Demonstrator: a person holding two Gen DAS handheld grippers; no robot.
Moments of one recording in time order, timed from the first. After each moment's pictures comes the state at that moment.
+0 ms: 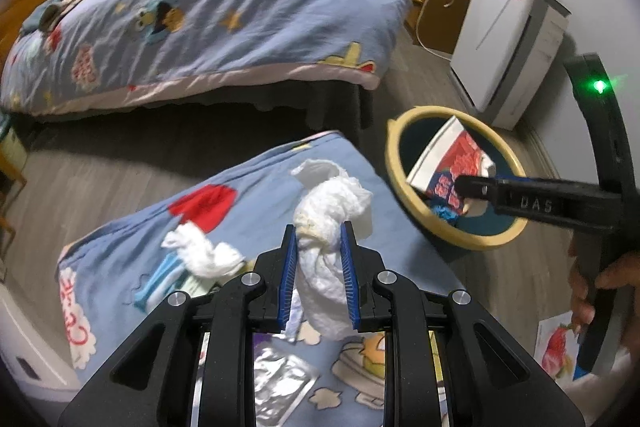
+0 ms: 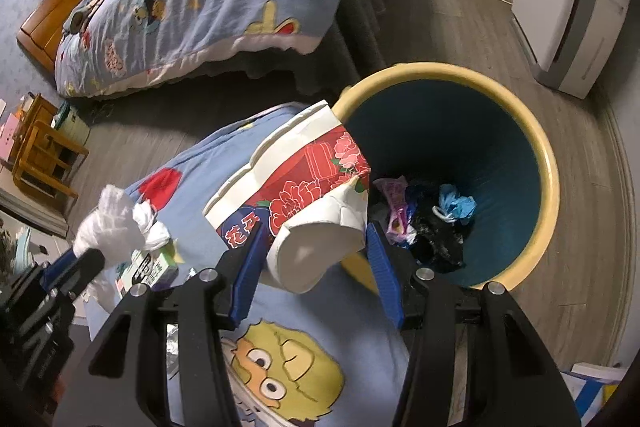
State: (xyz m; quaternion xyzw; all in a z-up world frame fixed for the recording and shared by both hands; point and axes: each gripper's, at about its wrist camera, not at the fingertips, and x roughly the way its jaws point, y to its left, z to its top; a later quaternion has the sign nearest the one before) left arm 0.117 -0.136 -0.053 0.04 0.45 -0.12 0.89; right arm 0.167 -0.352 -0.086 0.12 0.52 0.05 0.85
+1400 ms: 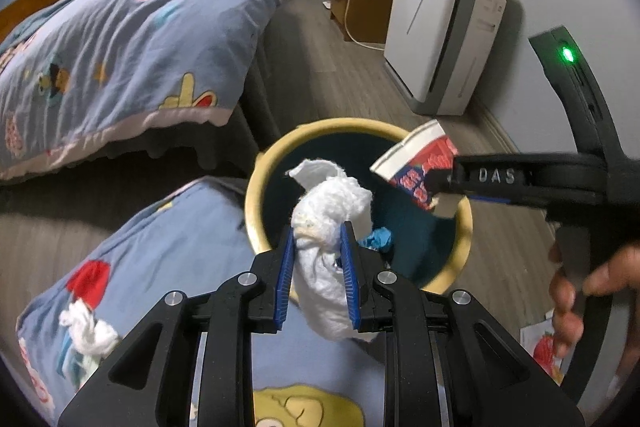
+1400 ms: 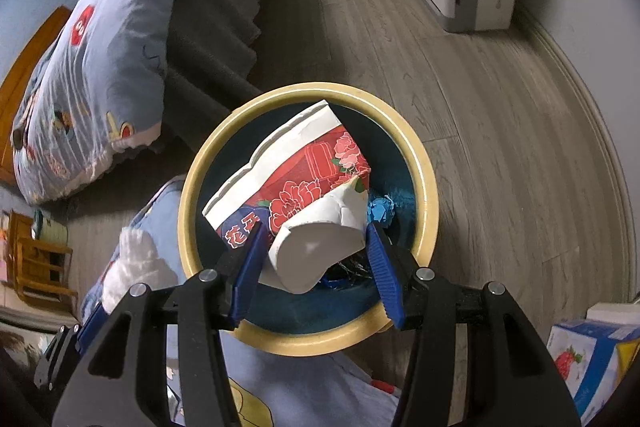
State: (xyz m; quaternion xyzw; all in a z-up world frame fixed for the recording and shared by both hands) left arm 0.152 -0.292 -0.070 0.08 0.42 -0.21 0.88; right arm 0.173 -0.490 -0.106 0.25 0.51 -0.07 0.82
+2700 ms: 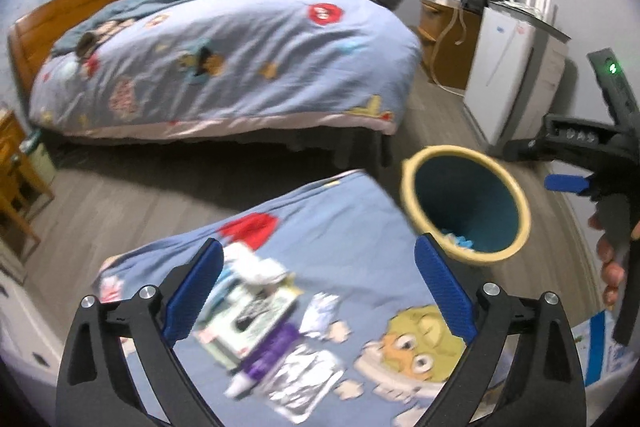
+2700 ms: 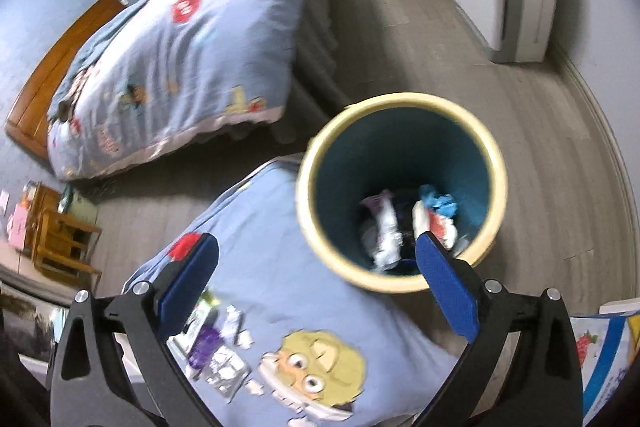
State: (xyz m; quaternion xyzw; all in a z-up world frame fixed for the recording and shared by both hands) left arm 0.064 -0.099 0.000 0.04 0.38 -0.07 0.92; right arm 0.133 -0.366 -0.014 0.21 0.48 0.00 0.85
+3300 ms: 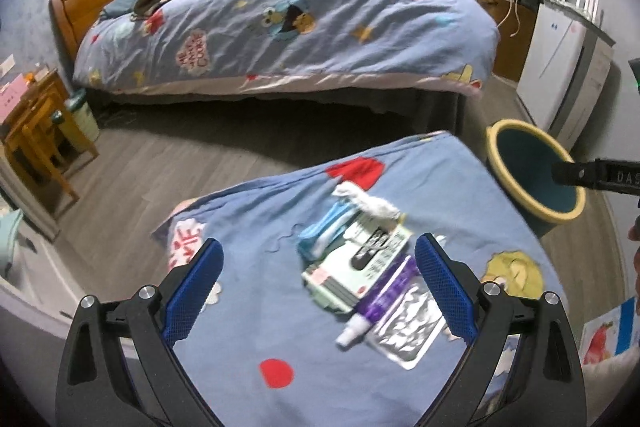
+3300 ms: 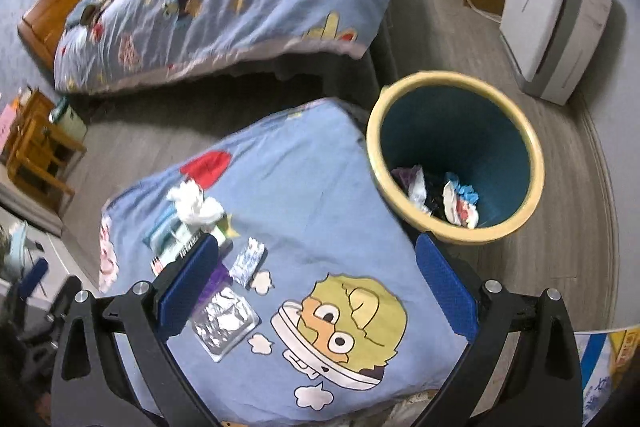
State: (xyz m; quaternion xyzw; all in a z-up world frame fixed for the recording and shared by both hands) left arm 0.037 0.012 -0.025 0.04 0.41 0.01 0.91; right arm 0.107 -0.254 -0.041 0.09 0.52 0.03 0.85
